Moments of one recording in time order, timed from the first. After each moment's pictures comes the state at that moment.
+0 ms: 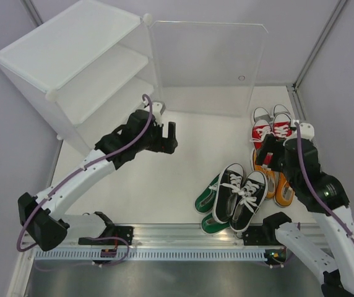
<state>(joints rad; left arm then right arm) -0.71 1.27 1.22 -0.55 -0.11 -0.36 0.37 0.66 1.07 -0.94 0.31 0.41</state>
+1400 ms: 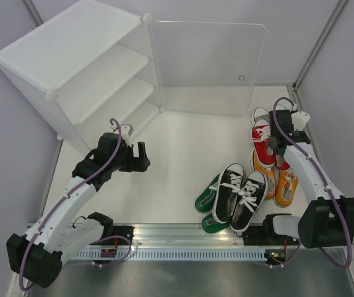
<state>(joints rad) -0.41 0.92 0.78 -0.60 0.05 -0.32 0.06 1.28 1.00 -0.68 0.55 0.55</state>
